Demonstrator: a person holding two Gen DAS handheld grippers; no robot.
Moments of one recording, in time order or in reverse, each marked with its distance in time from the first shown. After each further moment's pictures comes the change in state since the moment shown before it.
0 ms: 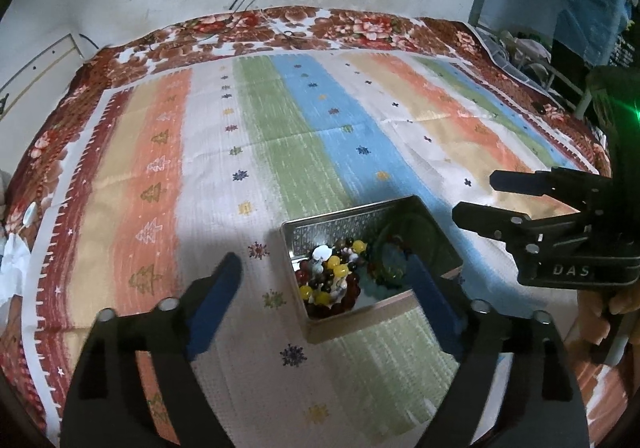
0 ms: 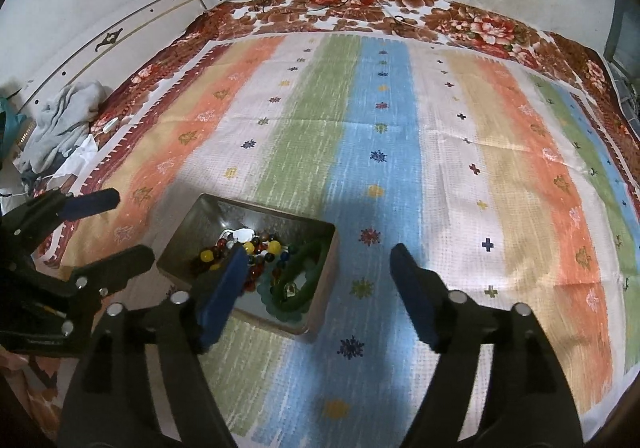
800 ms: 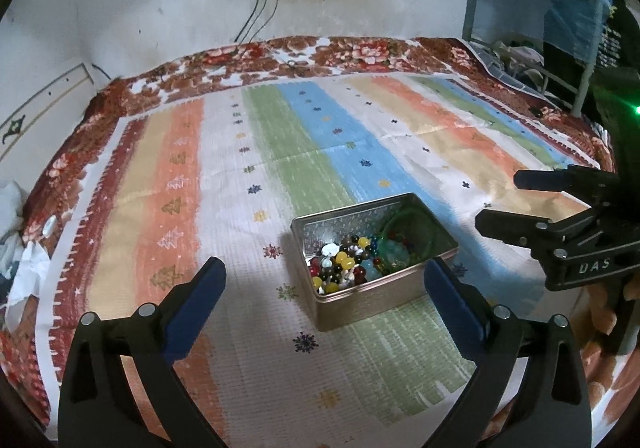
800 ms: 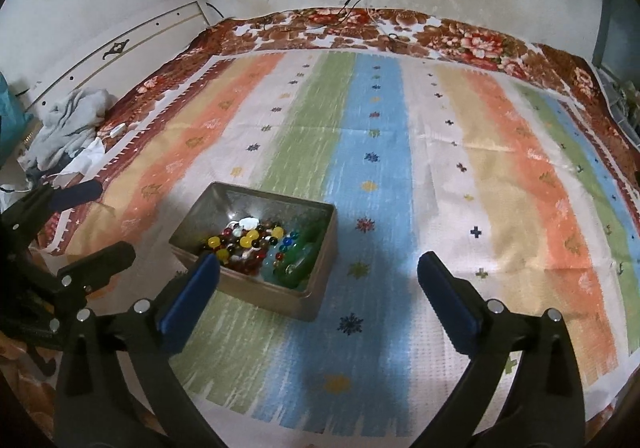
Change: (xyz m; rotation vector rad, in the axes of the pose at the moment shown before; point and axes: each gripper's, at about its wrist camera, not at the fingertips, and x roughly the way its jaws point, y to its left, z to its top) left arm -0.030 -0.009 -0.029 0.061 -0.124 0.059; right arm -0.027 0.004 -0.032 0.004 -0.080 -0.013
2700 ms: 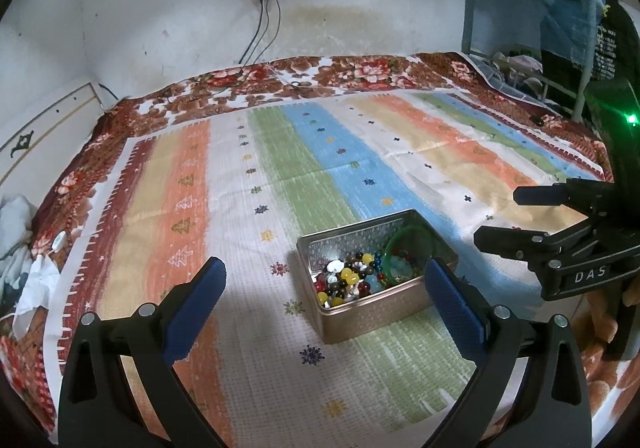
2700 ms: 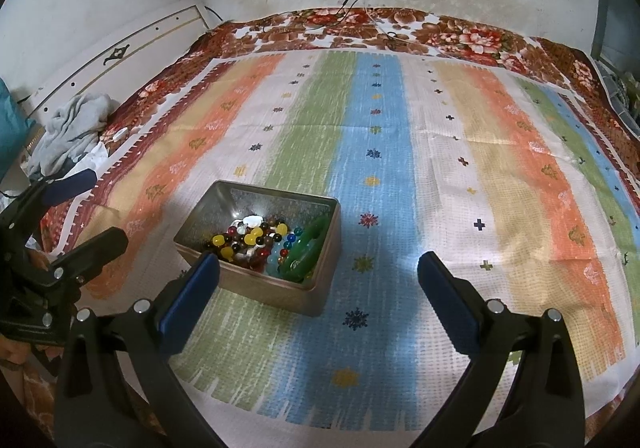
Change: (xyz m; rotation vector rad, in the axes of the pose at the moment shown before) left arm -0.010 -0.001 0.001 0.014 -0.071 0.020; right arm -0.005 -0.005 -0.007 0.028 -0.017 0.016
